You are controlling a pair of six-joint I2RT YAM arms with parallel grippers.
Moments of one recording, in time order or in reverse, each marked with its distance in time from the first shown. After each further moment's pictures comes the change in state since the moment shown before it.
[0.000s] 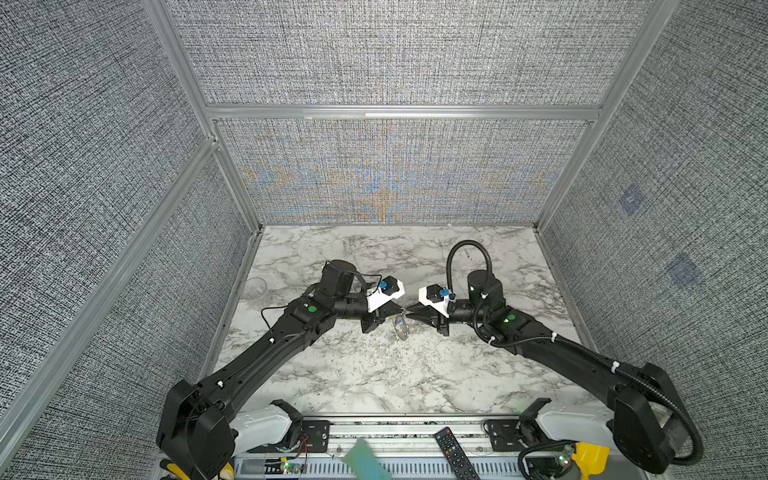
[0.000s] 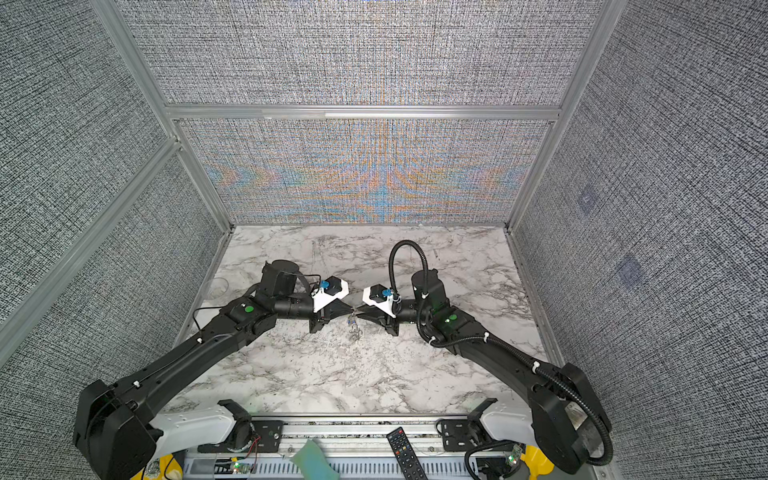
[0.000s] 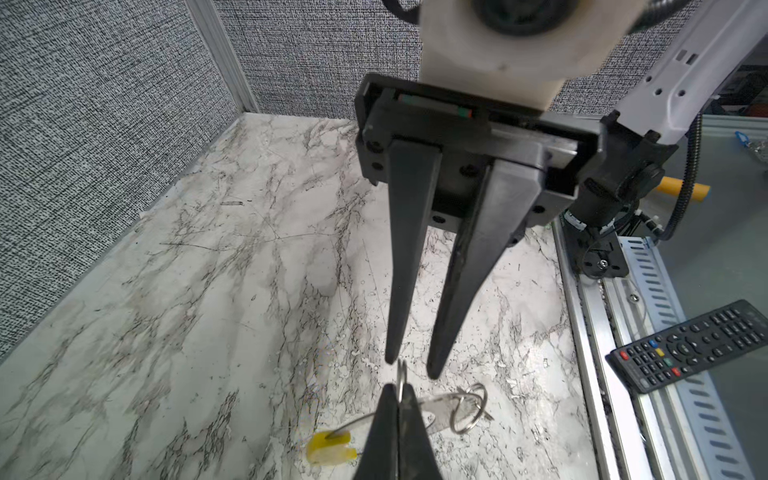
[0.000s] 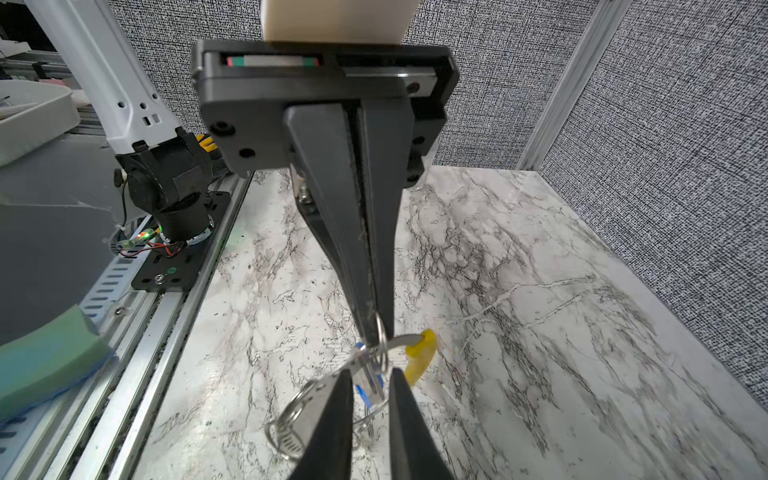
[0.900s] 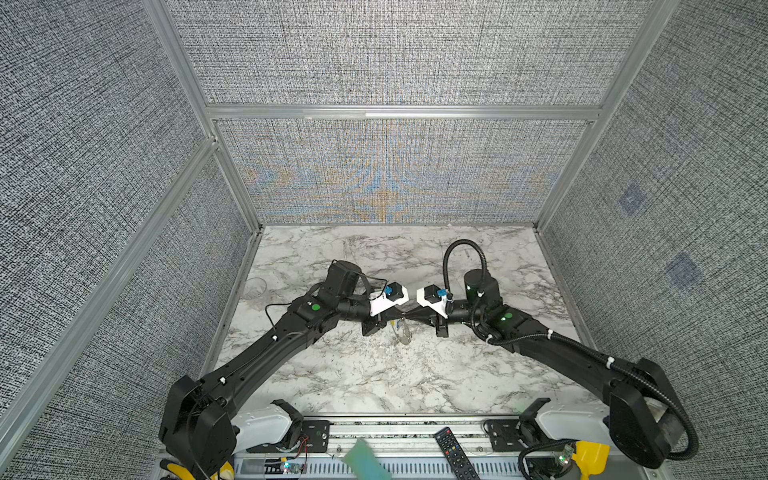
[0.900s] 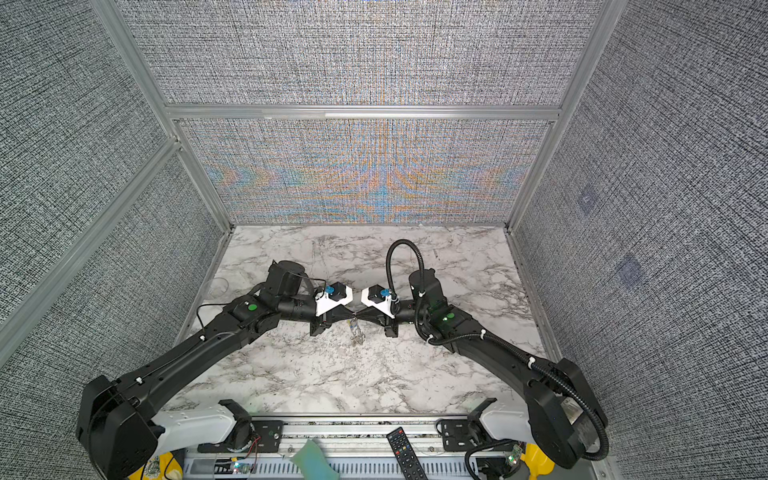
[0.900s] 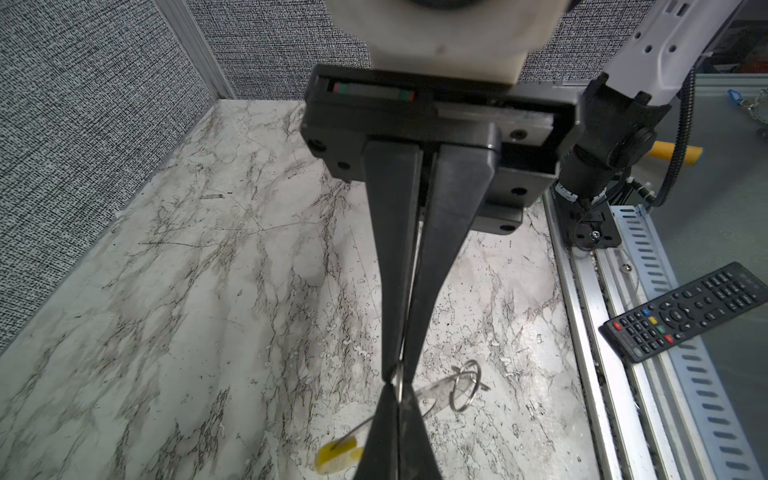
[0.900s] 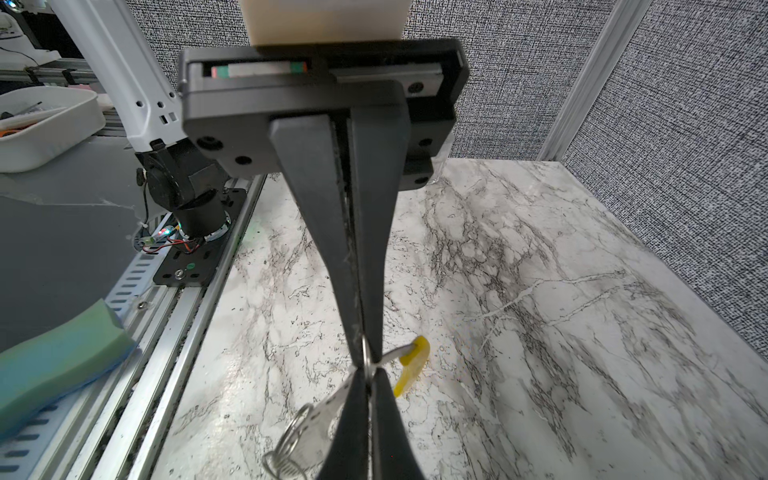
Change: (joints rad) left arm -0.025 0.025 0.024 -0.072 -0.013 0.069; right arm 0.002 0.022 0.008 -0.023 -0.037 0.005
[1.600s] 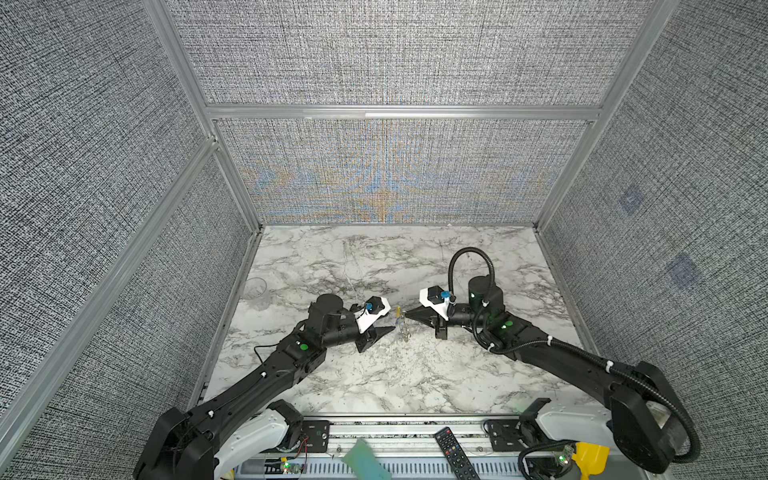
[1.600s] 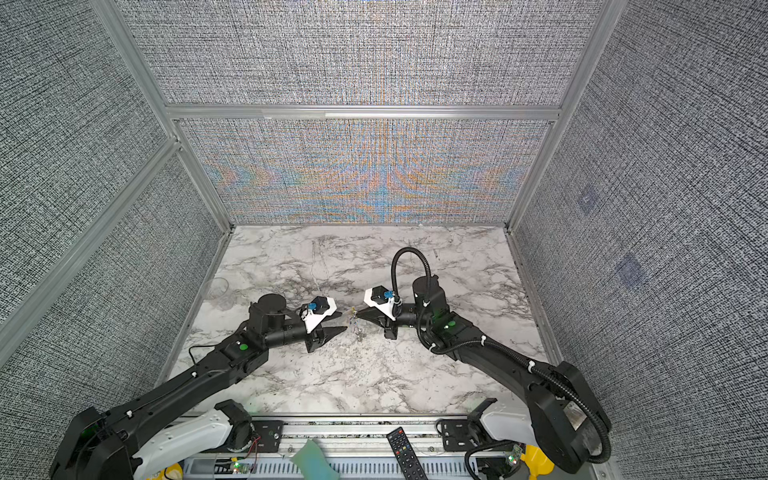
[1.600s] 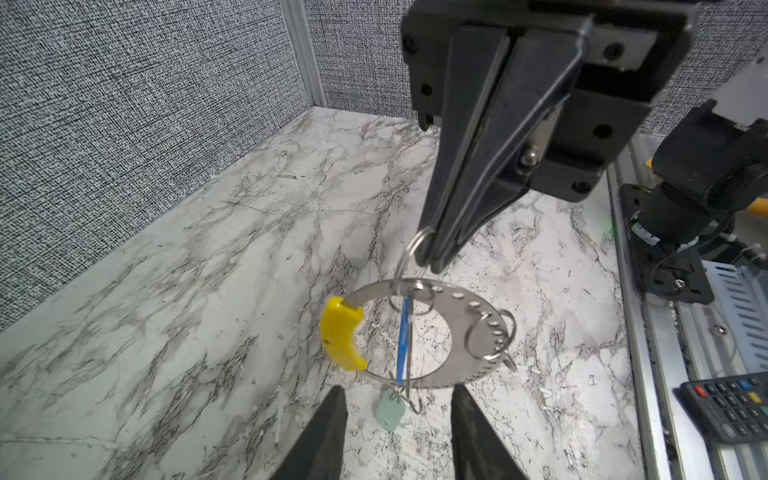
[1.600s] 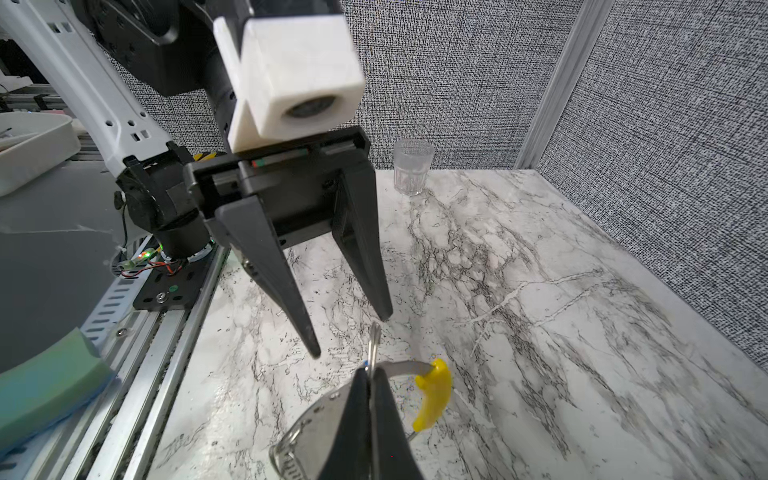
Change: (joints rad) left arm 0.000 -0.222 -0.446 0.521 -0.163 -0.306; right arm 0.013 -0.025 -0.087 0.174 0.053 0.108
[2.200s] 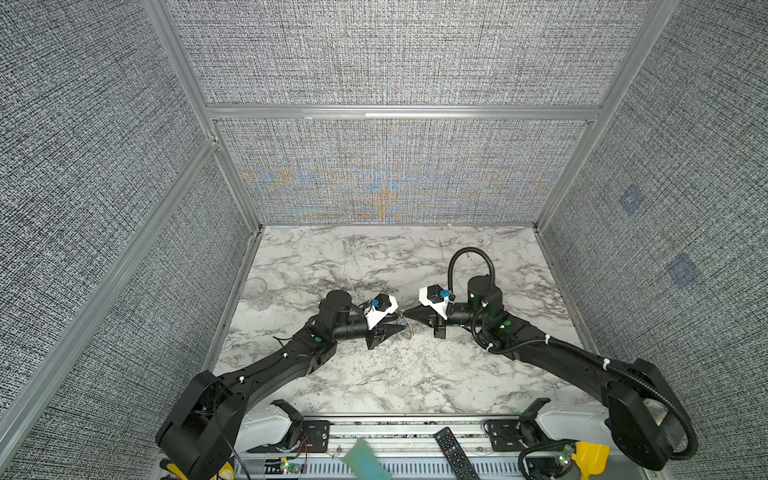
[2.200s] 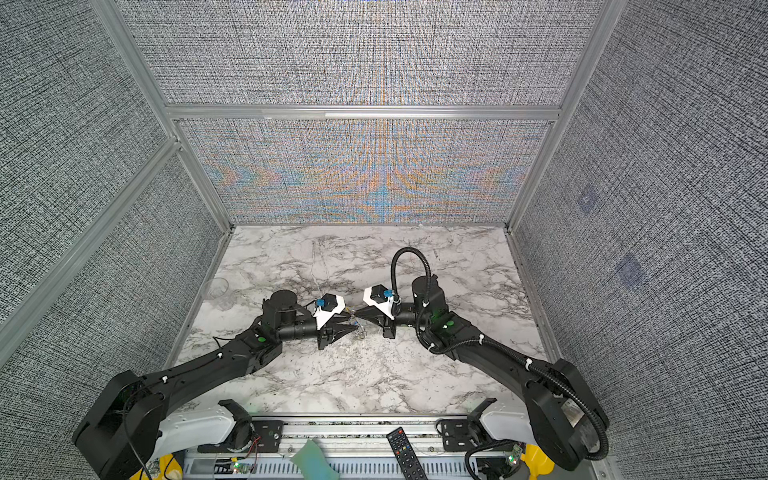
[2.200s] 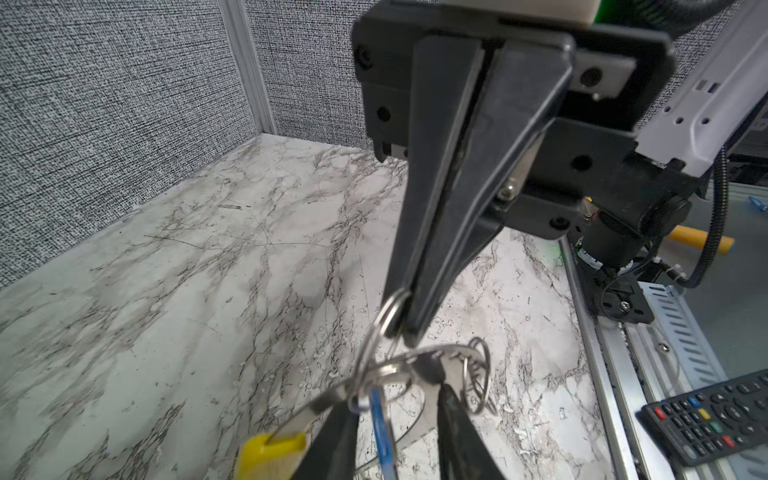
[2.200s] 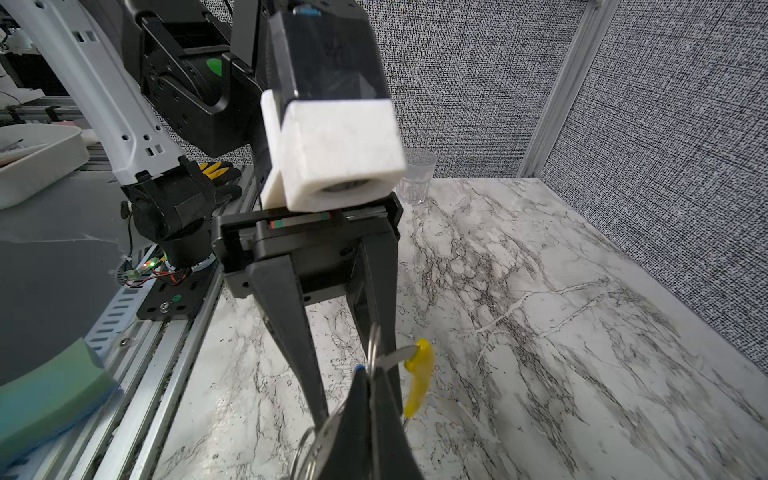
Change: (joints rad) left arm -0.001 0.200 0.015 0.227 0.170 -0.049; right arm 0.003 0.015 0.002 0.042 -0.013 0.023
